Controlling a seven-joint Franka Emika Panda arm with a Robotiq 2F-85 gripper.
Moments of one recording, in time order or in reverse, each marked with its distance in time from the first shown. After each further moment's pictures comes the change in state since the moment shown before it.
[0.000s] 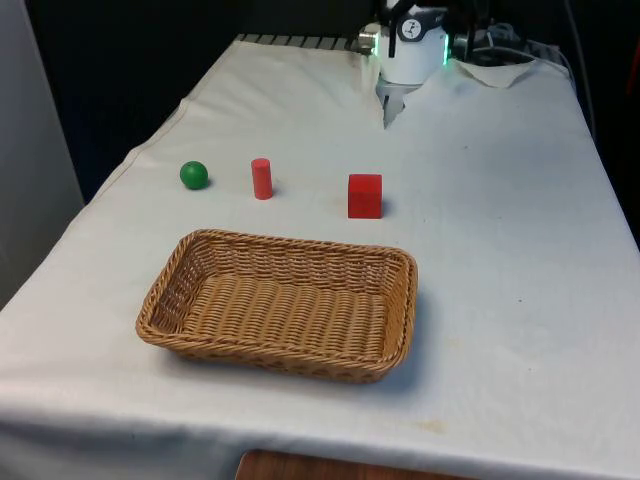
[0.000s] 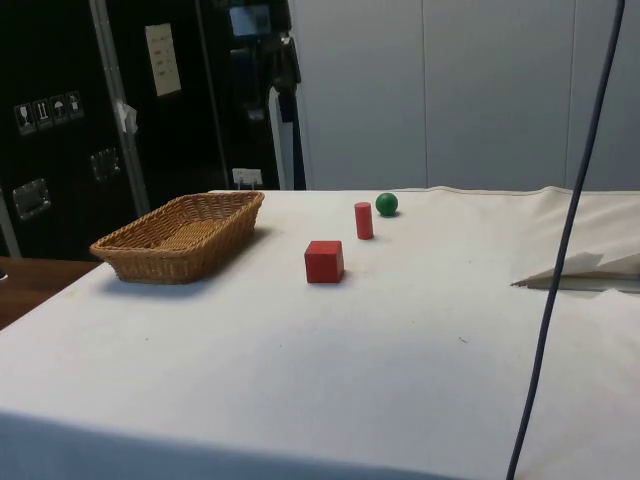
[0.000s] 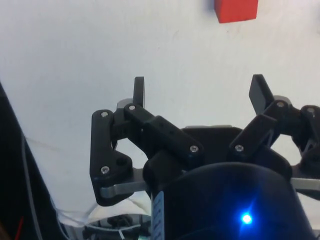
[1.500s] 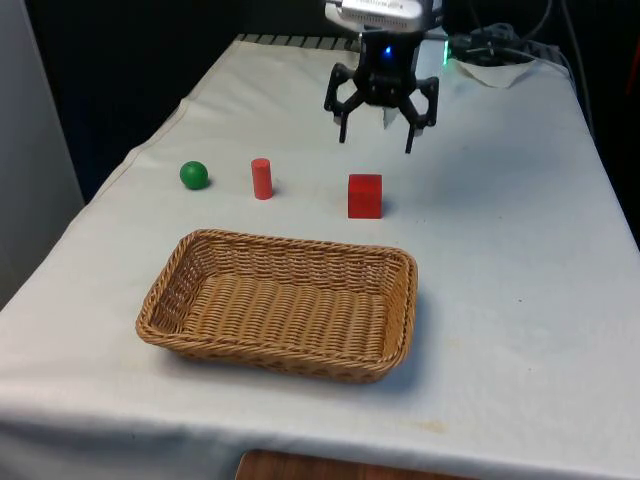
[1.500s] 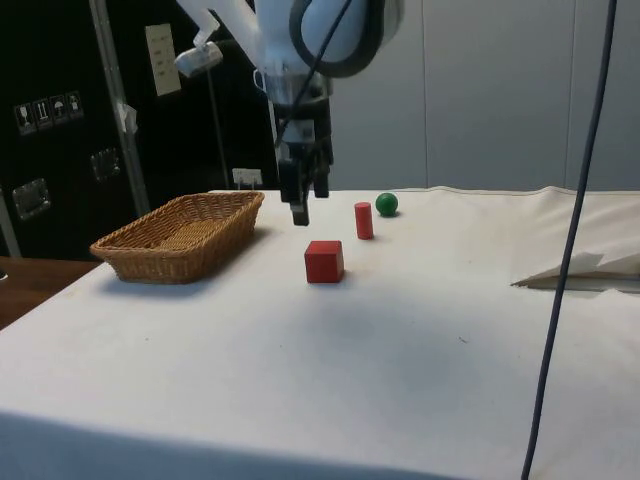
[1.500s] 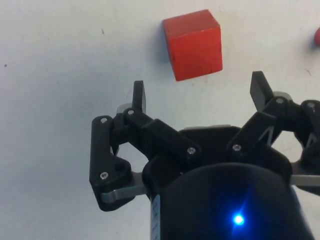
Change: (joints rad) arm -0.023 0.186 -0.057 -0.226 0.025 0.465 -0.075
